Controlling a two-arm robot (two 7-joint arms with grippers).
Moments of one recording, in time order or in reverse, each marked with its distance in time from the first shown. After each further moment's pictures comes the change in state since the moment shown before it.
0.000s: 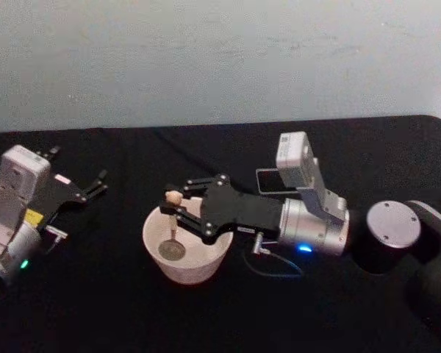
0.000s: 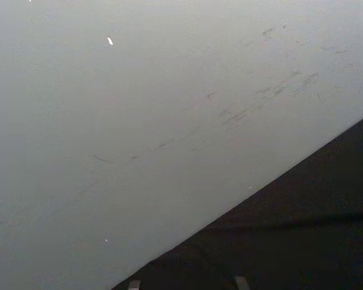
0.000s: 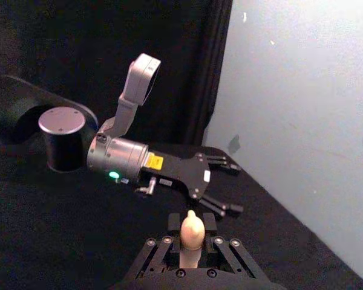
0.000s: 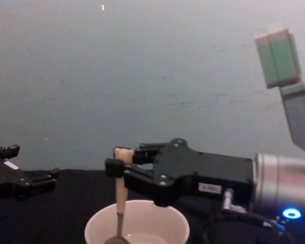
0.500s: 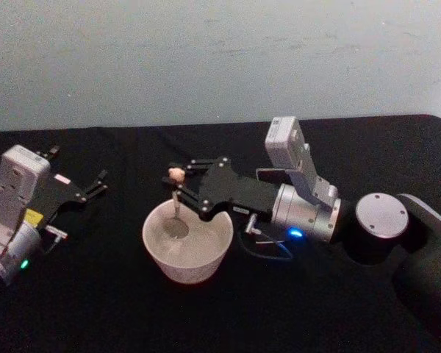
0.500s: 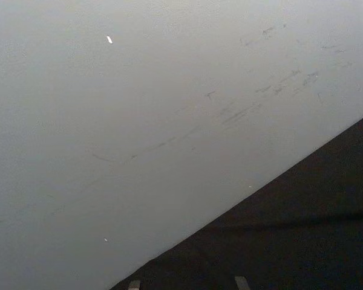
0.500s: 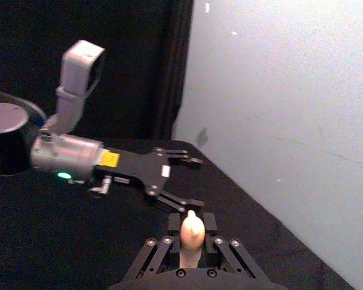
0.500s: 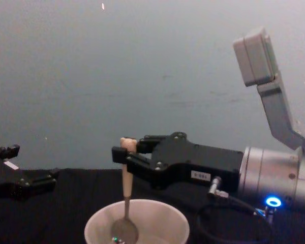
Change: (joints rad) left arm 0.000 0.000 0.000 0.000 0.000 0.000 0.000; right arm 0.041 -0.056 0.015 0.093 -0.035 -0.004 -0.085
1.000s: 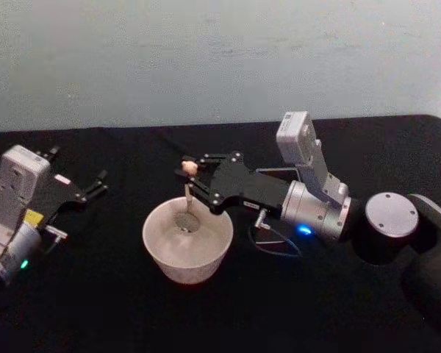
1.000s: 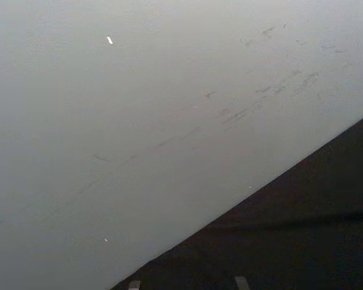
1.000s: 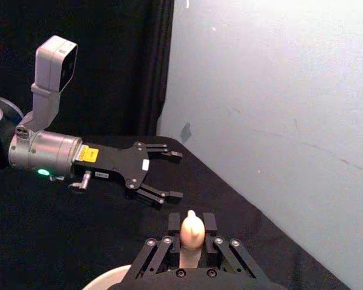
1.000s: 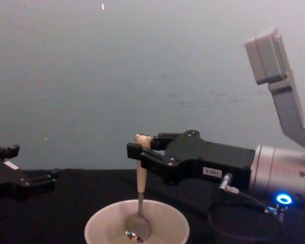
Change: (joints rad) left arm 0.000 0.000 0.000 0.000 0.000 0.000 0.000; right arm -0.016 0.010 0.036 -0.010 -0.009 0.018 -0.027
